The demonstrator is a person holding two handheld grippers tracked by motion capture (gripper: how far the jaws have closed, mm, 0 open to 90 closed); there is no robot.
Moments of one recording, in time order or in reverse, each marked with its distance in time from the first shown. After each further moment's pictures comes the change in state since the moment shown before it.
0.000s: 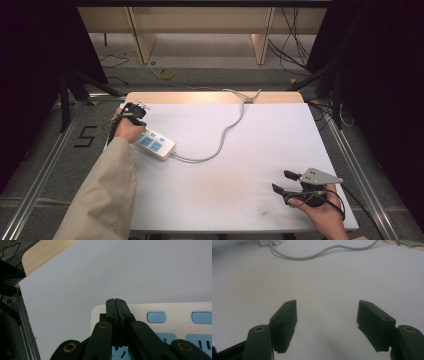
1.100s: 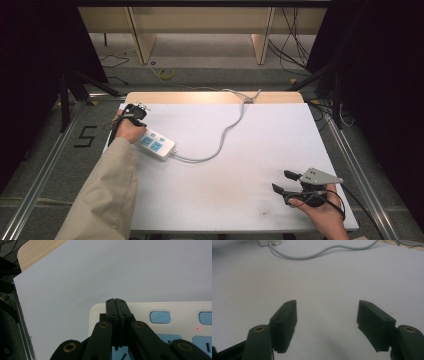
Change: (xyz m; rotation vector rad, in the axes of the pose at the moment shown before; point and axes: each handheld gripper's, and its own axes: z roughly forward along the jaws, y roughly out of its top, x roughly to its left) left arm 0.001 -0.002 0.008 0.017 -0.004 -0.012; right arm 0.000 0.000 0.000 0.002 0.002 0.000
